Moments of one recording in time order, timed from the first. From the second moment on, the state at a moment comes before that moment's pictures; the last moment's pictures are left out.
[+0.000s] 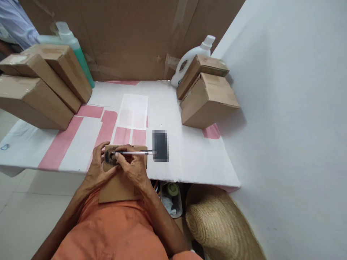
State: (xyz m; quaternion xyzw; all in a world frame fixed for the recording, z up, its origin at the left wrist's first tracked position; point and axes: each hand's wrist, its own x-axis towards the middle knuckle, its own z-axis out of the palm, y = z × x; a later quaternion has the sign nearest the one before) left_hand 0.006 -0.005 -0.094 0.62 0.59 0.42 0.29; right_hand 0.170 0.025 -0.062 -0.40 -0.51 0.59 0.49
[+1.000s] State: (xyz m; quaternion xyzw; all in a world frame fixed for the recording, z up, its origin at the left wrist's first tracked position) left_hand -0.001 -0.004 -0.091 0.55 0.66 0.40 0.34; right_hand 0.237 0.091 -0.095 -0.70 -0.64 0.29 0.13
